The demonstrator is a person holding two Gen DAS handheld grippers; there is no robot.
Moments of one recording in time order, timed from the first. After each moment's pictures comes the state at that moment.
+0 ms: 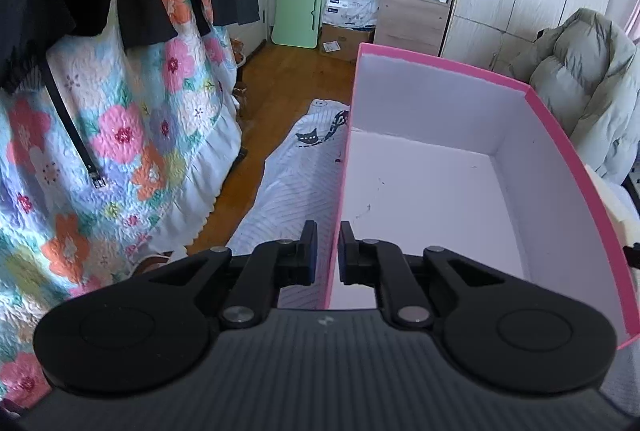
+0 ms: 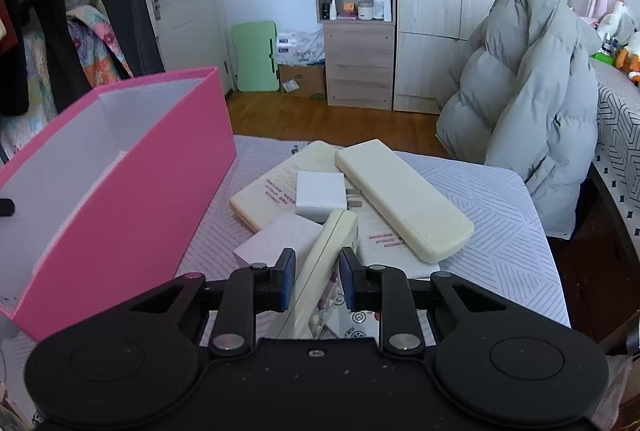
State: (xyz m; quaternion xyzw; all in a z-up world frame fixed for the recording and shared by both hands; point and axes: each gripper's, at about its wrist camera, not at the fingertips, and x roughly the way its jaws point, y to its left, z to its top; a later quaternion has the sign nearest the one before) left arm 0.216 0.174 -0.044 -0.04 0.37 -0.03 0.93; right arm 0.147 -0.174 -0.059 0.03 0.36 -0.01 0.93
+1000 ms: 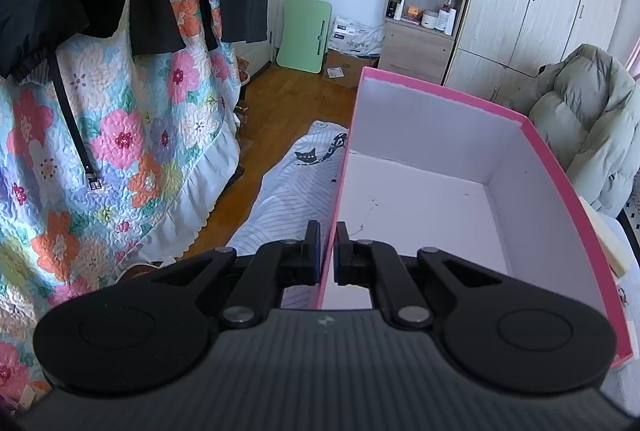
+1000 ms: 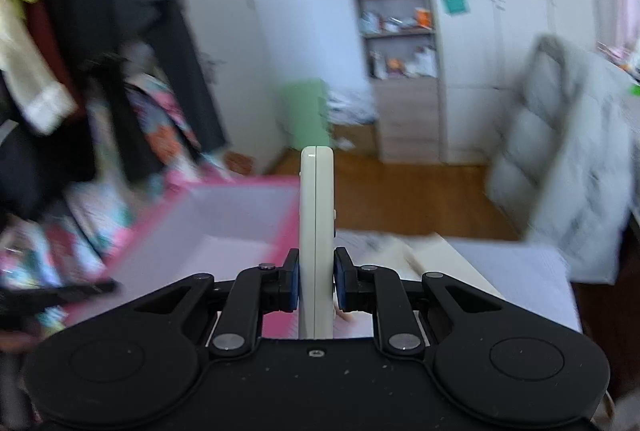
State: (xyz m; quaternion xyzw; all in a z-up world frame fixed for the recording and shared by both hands) left arm 0.207 0.171 -0.047 -0.07 0.33 -0.01 0.94; right arm 0.135 -0.145 0.043 0.08 0.26 0.11 0.95
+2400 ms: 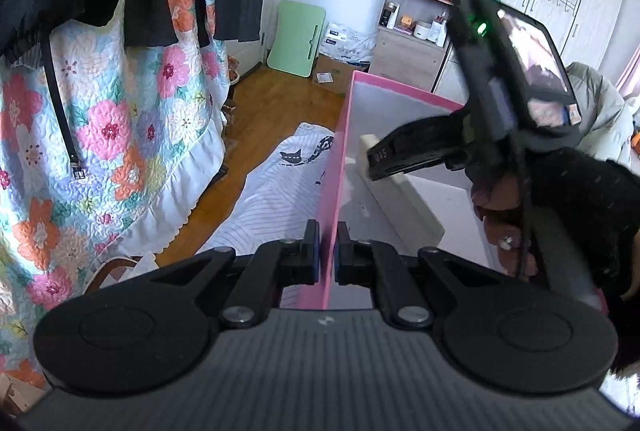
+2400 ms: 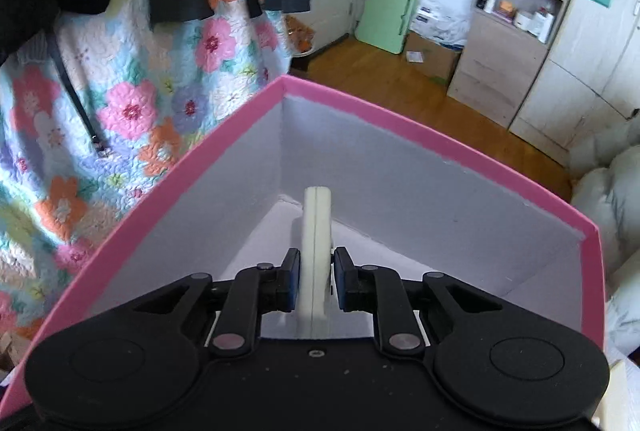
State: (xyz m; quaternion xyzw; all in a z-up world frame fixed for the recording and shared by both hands) left arm 0.205 0.172 -0.052 -0.10 0.32 -0.03 0.94; right arm 0.332 0.040 -0.049 -0.07 0.45 0.18 0.87
